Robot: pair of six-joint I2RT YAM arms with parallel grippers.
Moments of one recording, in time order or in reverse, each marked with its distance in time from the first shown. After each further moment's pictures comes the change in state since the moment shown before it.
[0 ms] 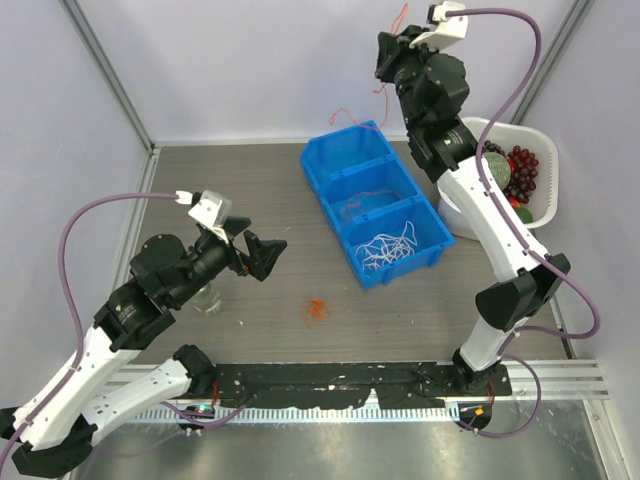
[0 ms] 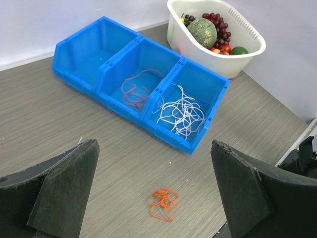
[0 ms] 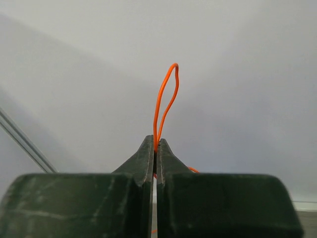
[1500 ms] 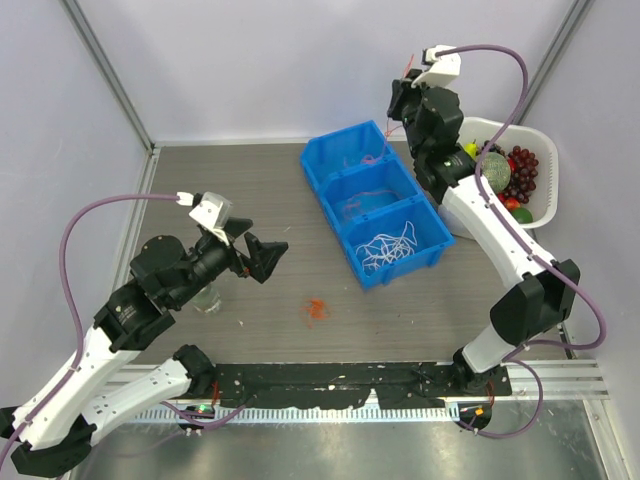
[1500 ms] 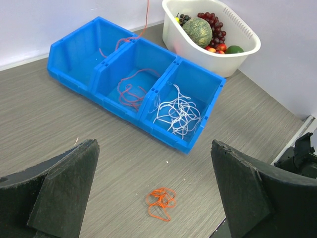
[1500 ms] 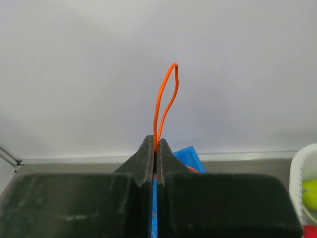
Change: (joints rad) left arm -0.012 0.005 -0.007 0.006 0.012 0.000; right arm -0.066 -0.126 -0.392 0.063 0.038 -0.064
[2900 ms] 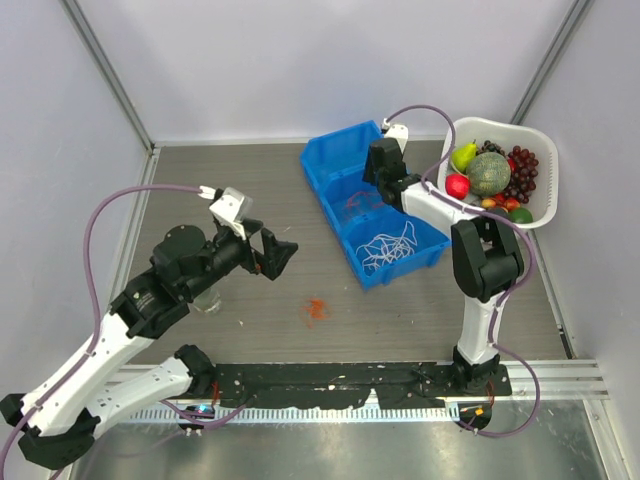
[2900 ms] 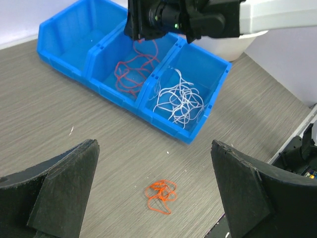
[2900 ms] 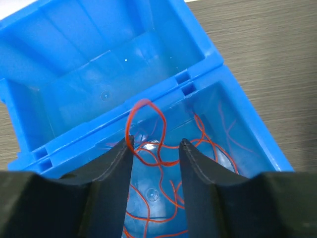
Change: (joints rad) left arm 0.005 0.059 -0.005 0.000 0.016 -0.005; right arm 0.001 0.347 -0.194 -0.074 0.051 0.172
